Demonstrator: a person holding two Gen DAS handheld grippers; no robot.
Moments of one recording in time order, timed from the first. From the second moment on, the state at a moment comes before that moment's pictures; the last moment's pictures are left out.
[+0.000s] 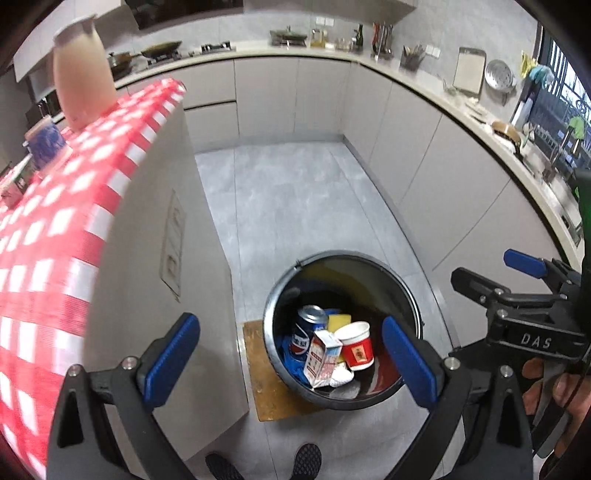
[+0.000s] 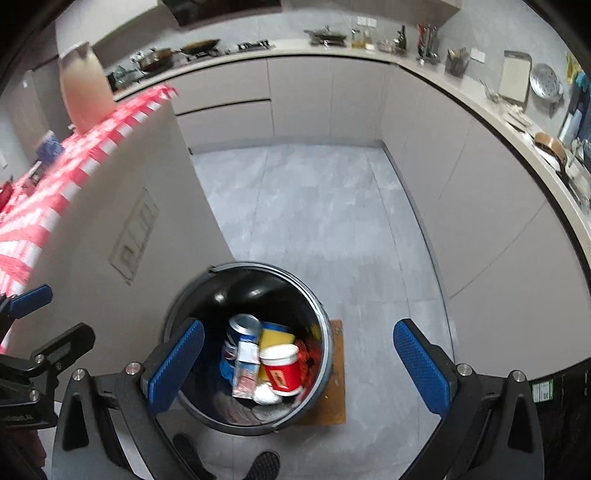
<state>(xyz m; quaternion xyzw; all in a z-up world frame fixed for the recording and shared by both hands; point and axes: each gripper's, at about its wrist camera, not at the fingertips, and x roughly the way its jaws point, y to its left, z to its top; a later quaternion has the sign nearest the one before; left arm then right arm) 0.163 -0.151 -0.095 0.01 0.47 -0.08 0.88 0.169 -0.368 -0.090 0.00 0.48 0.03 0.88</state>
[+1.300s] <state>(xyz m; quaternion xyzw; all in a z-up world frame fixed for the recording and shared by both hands) 0.109 0.104 0.000 -0.08 0.34 0.09 0.93 0.156 -0.134 0.040 -0.05 0.33 0.19 0.93</state>
